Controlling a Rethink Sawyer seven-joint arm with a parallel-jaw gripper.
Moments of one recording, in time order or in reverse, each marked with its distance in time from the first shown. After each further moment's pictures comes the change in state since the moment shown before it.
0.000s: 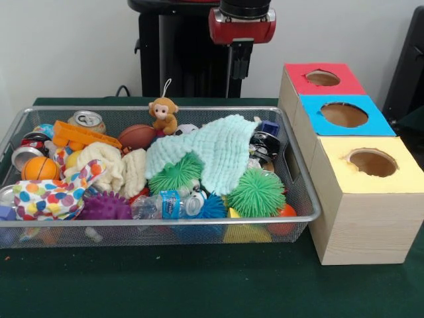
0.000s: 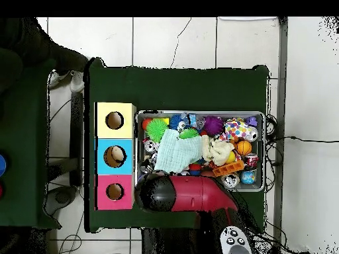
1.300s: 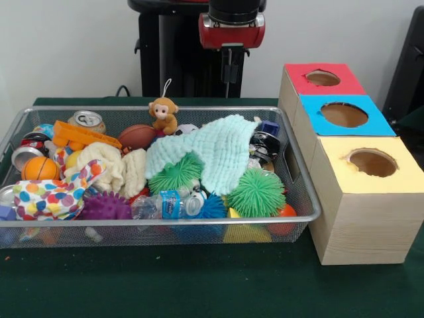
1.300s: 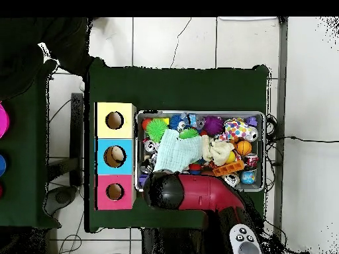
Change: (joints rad) arm -0.043 0.022 0.008 -0.004 0.000 -0.003 0.000
